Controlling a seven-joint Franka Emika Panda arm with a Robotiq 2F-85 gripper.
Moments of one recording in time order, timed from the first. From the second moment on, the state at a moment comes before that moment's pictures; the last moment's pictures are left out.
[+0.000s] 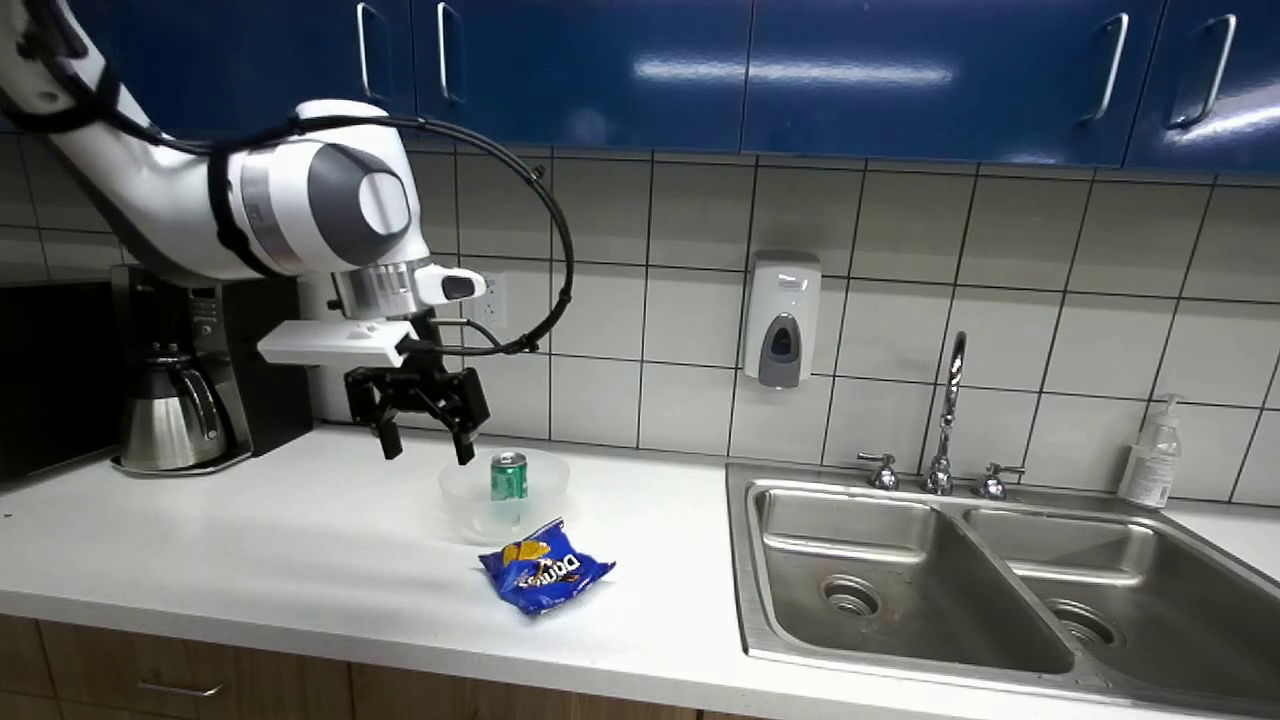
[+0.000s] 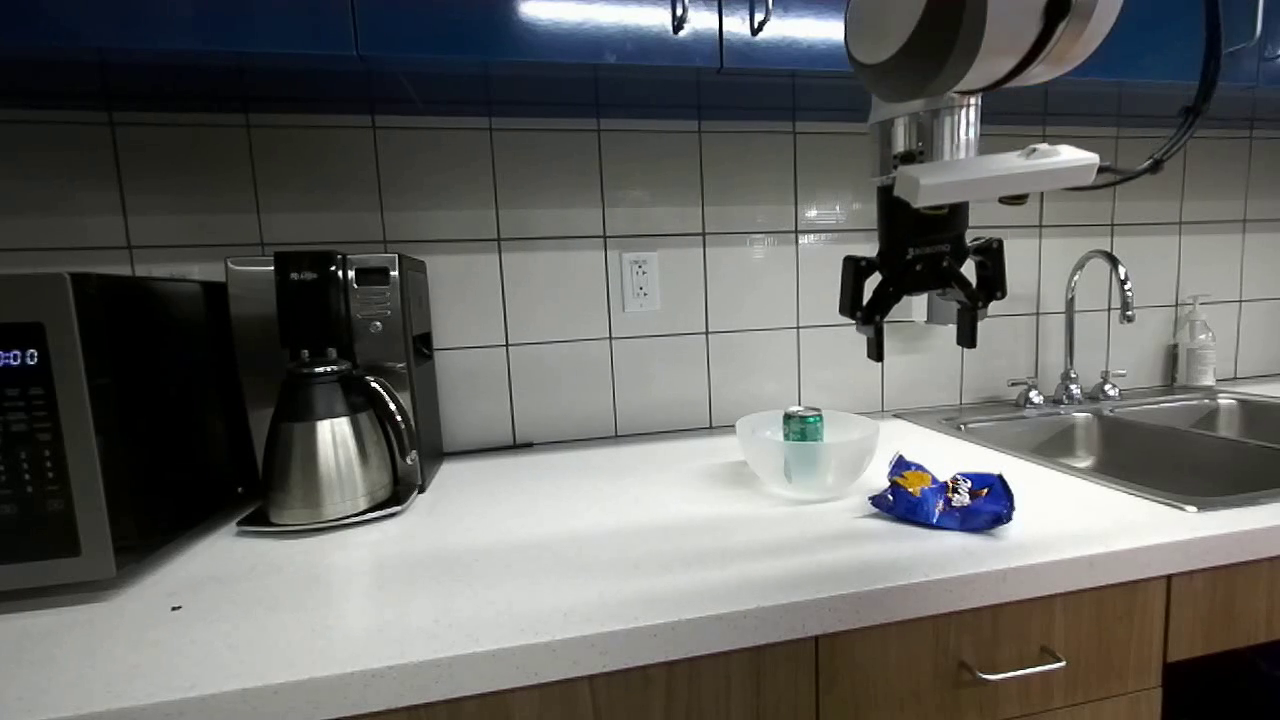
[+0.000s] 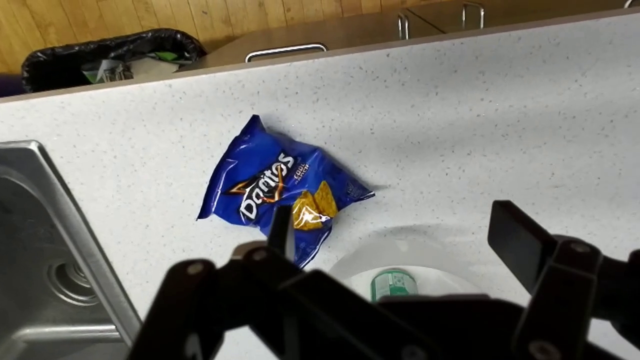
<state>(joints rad) -0.06 -0.21 0.06 -2.56 -0.17 2.49 0.20</state>
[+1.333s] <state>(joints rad) 0.00 0.31 -0.07 -2.14 -0.22 2.60 0.36</state>
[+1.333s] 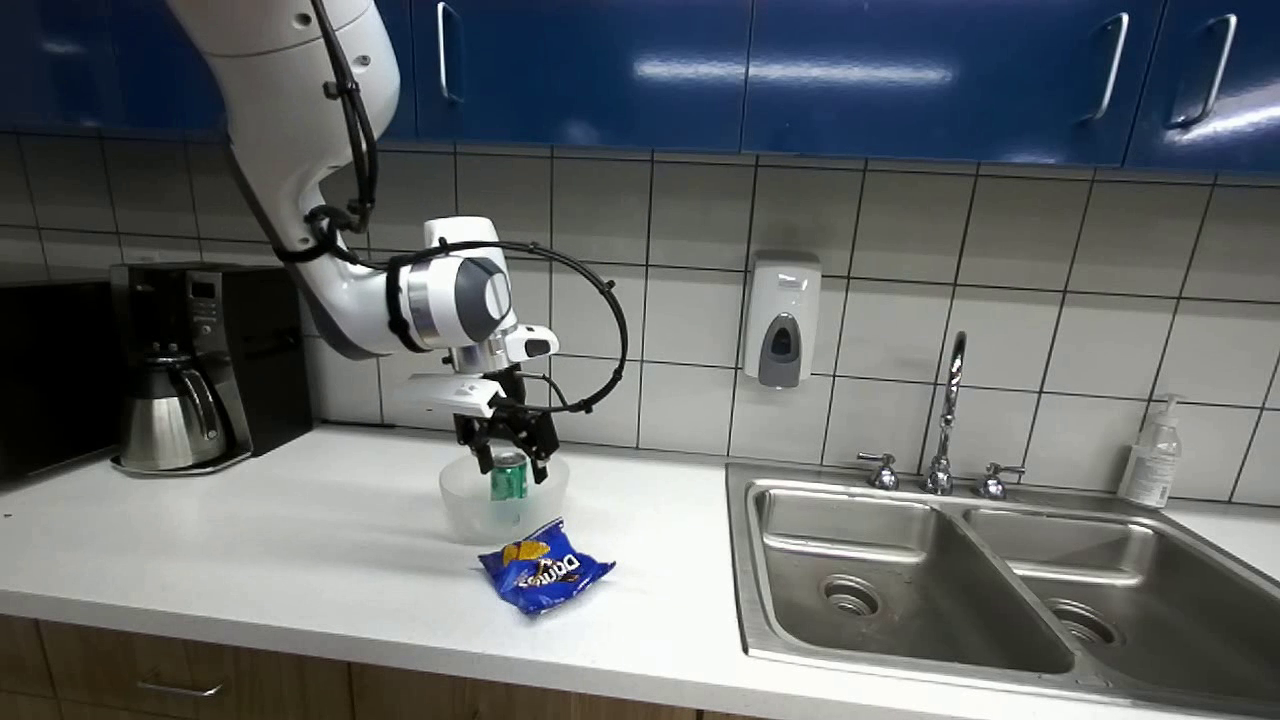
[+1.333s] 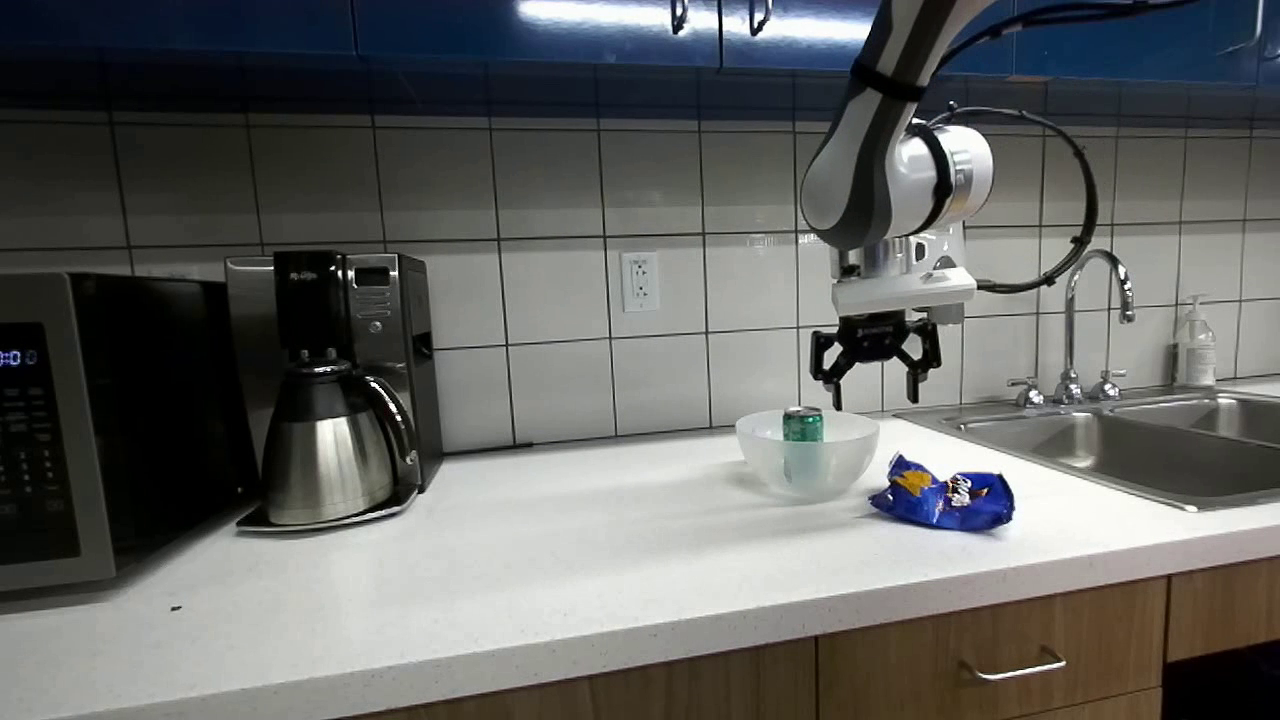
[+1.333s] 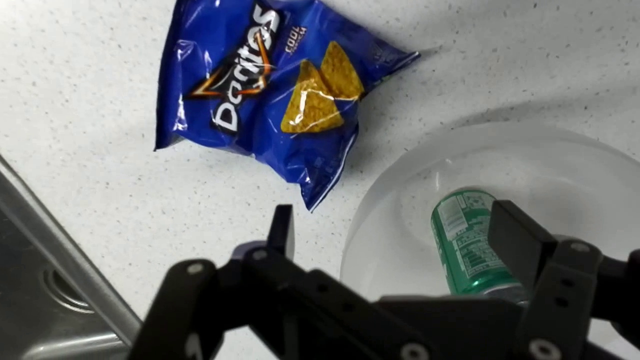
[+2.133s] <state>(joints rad) 0.05 0.46 -0.08 -1.95 -0.11 2.60 0.36</state>
